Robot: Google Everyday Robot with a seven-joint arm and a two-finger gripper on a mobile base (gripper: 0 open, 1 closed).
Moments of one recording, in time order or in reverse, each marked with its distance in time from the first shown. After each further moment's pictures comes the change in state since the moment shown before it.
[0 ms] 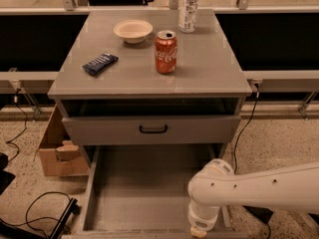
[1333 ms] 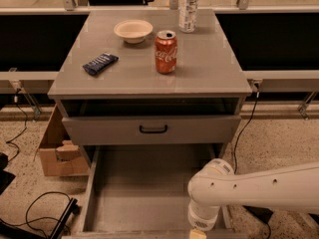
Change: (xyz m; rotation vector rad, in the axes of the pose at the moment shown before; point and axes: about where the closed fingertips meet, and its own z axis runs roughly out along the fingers) arm 0.001 0.002 -0.002 -0.003 0.002 0.000
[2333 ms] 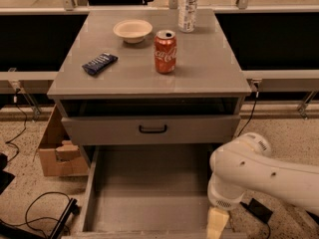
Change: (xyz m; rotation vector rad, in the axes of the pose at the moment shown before) arm 0.029 -0.023 -0.114 0.138 -0.018 0.017
